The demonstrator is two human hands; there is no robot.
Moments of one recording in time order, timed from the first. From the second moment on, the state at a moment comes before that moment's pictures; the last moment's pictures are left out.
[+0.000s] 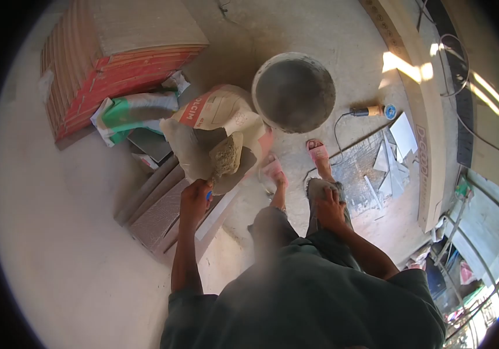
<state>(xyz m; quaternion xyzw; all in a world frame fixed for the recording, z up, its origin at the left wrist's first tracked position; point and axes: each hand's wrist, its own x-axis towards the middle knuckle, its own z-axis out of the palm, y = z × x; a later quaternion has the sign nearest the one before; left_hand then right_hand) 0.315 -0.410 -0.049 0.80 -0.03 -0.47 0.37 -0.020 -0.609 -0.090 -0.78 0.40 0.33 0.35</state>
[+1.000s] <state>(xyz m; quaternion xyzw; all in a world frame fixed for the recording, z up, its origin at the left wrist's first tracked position) 0.297 -0.717 -0.089 0.84 -0.10 -0.53 -0.01 -0.153 -0.668 -0.116 -0.65 0.56 0.26 0.44</state>
